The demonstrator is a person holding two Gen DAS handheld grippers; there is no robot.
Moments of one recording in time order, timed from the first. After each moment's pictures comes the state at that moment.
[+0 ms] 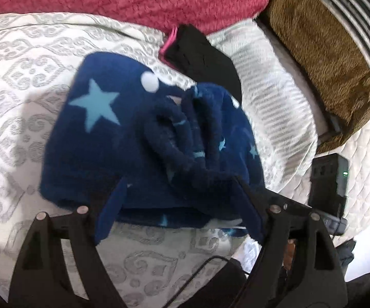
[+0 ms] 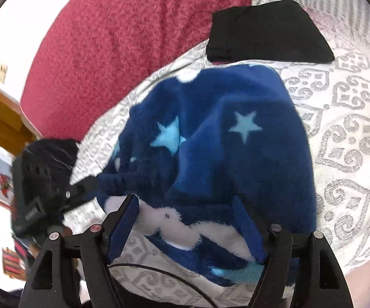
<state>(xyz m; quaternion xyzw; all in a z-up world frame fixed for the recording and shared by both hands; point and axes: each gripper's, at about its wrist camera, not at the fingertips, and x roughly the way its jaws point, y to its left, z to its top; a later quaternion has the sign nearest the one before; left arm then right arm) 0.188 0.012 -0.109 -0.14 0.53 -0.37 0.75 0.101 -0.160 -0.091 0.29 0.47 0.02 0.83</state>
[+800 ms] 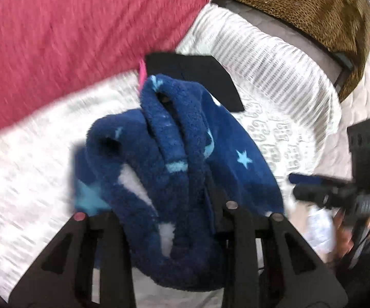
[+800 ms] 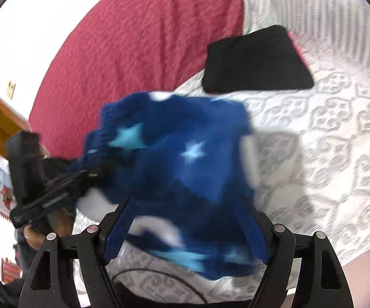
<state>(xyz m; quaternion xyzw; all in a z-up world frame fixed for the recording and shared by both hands) 0.187 -0.045 -0.018 0.10 0.42 -0.37 0.82 0.068 -0.206 -0.052 0.32 0.41 0.00 0.85</state>
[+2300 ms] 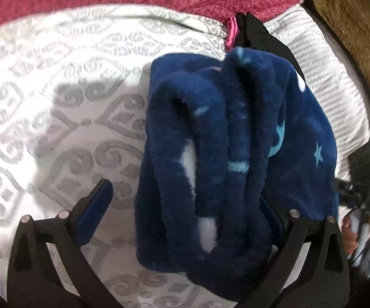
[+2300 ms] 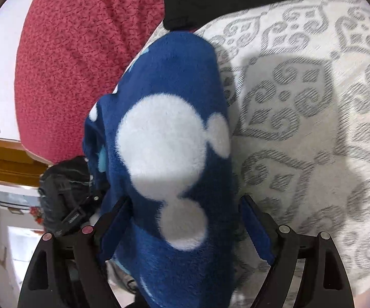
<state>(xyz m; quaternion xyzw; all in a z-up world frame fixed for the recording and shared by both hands) 0.259 0.047 -0.156 -0.06 0.57 -0.28 0.77 0.132 -0.221 -0.146 0.45 0.51 0.06 0.73</state>
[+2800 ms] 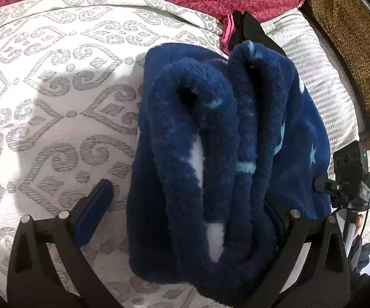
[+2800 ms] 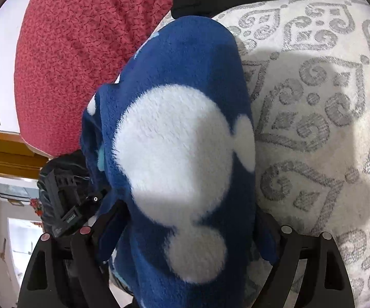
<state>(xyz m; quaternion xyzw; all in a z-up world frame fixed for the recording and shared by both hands) 0.260 0.050 -0.166 -0.08 0.57 -0.31 0.76 0.150 -0.209 -0.154 0.43 0.52 0.07 0.74</state>
